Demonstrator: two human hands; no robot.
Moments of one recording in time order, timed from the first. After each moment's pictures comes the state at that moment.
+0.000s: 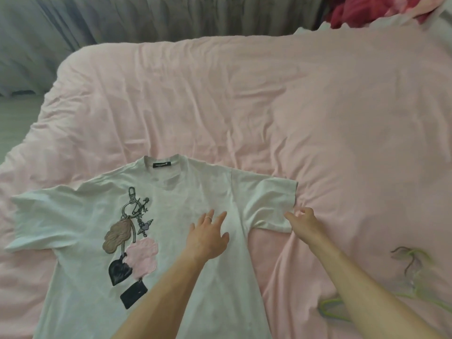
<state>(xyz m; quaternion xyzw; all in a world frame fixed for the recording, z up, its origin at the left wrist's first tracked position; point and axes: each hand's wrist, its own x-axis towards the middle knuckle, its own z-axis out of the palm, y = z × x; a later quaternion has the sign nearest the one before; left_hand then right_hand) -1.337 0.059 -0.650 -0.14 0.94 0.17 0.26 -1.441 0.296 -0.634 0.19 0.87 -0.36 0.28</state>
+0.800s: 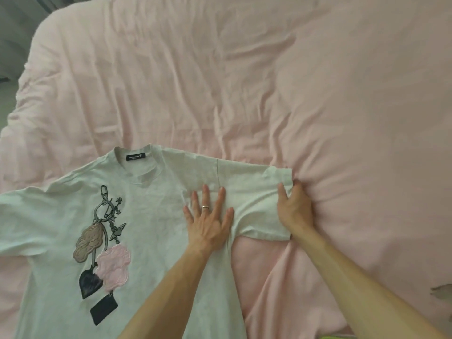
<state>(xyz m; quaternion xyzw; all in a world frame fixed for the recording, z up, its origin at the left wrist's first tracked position) -1.415 0.100 -0.742 -0.24 0.94 0.15 0.21 -1.524 0.284 -0.713 0.08 0.90 -0.40 0.16</state>
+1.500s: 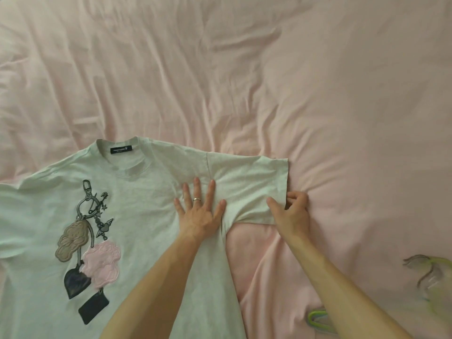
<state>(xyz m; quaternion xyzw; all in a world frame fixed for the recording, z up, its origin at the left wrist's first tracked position) -1.416 0.090 -0.747 -0.22 0.92 0.16 0.27 -1.473 0.302 -0.705 0.22 0.85 -0.45 0.18</state>
